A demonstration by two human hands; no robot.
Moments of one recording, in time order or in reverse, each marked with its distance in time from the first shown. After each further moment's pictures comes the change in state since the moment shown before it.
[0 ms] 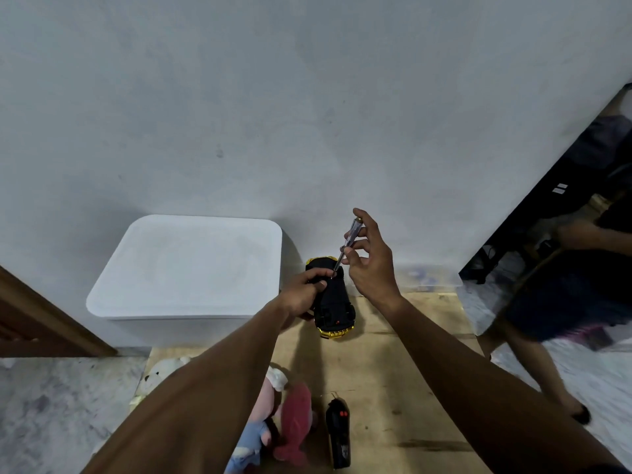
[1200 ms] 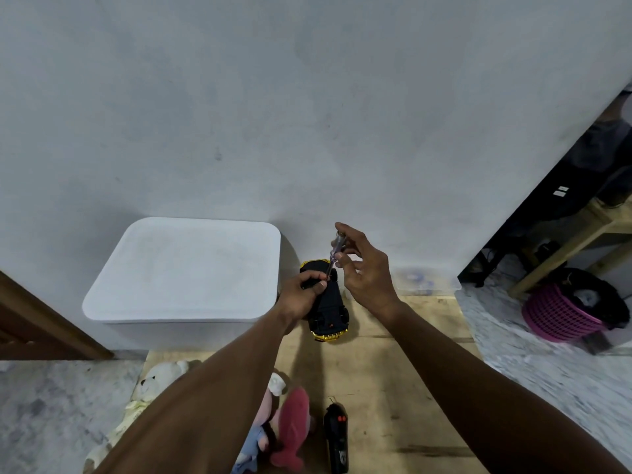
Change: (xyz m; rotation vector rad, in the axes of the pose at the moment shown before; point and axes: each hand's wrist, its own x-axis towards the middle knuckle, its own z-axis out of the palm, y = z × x) left_hand 0.005 -0.008 0.007 -0.229 0.135 0.096; right_hand -0.005 -0.003 0.001 -0.036 -0.070 -0.182
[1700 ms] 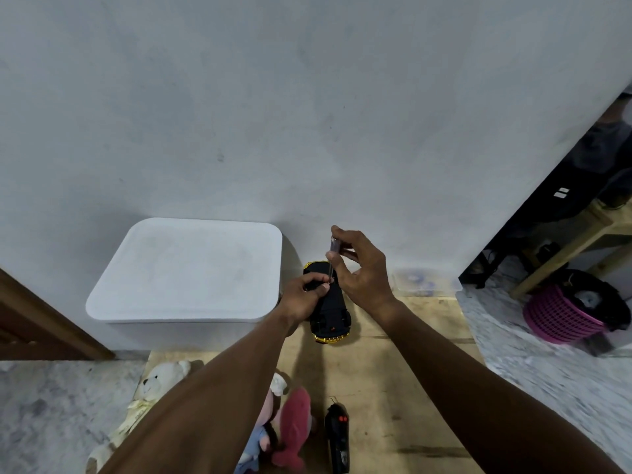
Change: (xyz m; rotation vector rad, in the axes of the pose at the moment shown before) left_hand -0.003 -0.001 0.000 -0.024 -0.021 0.024; right_hand 0.002 -0.003 0.008 0.030 0.069 -0.163
